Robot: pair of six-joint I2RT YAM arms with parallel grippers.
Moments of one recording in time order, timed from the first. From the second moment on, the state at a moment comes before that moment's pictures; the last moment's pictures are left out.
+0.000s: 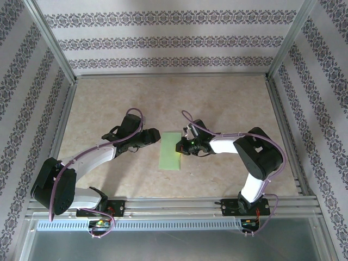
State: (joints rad) left arm -0.48 1.34 0.74 -0.21 0.24 -0.79; right arm 0.59 1.76 0.76 0.06 -0.53 0.82
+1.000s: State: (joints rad) left arm -0.48 1.60 0.71 -0.17 0.47 -0.85; right arm 0.59 1.79 0.77 0.07 -0.55 0.76
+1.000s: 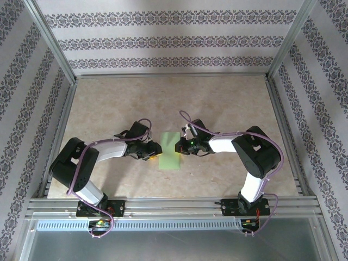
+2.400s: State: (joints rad) left arm -0.53 1.63 0.72 -0.12 0.51 -0.88; right arm 0.58 1.78 0.77 0.07 -0.55 0.75
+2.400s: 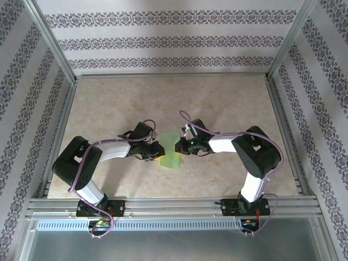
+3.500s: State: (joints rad) left arm -0.56 1.60 0.71 0.00 0.49 -1.11; right arm 1.13 1.46 0.61 -0.01 0.17 0.01
